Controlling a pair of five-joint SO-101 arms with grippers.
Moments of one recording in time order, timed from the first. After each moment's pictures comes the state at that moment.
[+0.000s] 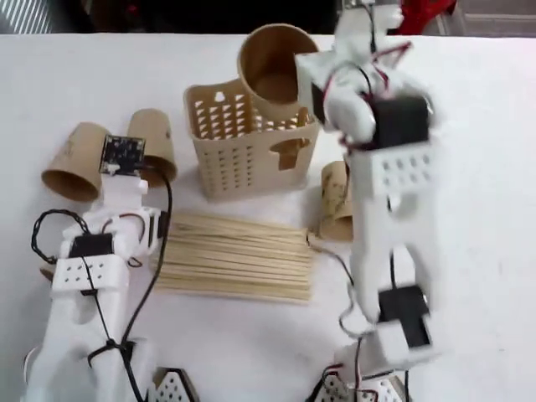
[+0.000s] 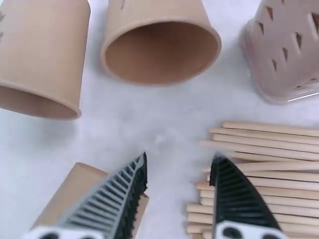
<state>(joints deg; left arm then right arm) -13.1 -39.3 64.8 41.2 -10.5 -14.1 6.3 -43.5 82.3 0.7</state>
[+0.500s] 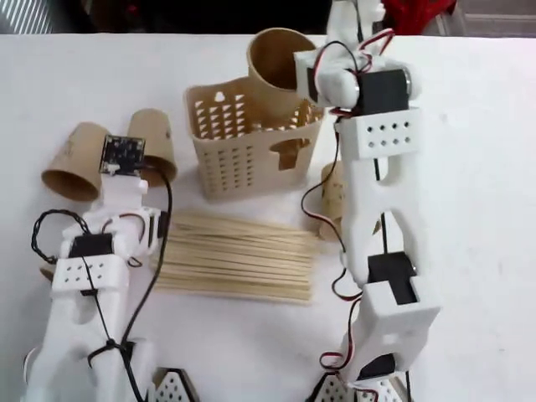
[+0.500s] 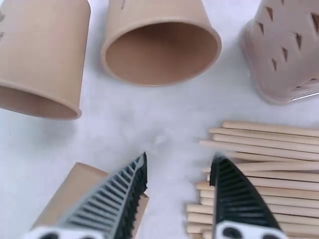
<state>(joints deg) -13.1 -39.3 64.8 41.2 -10.5 -11.2 15.5 -49.7 84.0 0.6</state>
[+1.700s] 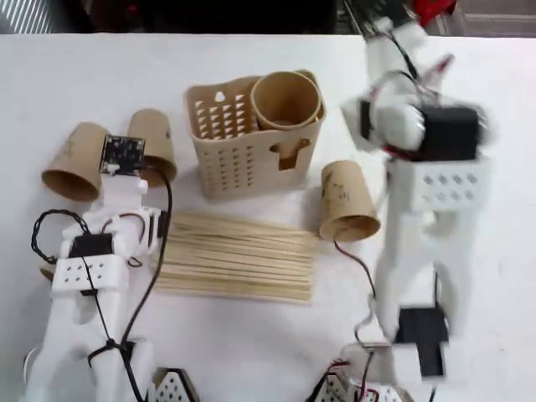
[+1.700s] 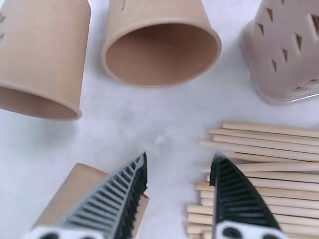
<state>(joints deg) -13.1 -39.3 64.8 41.1 -10.5 -4.0 -9.9 -30.5 98.4 28.7</state>
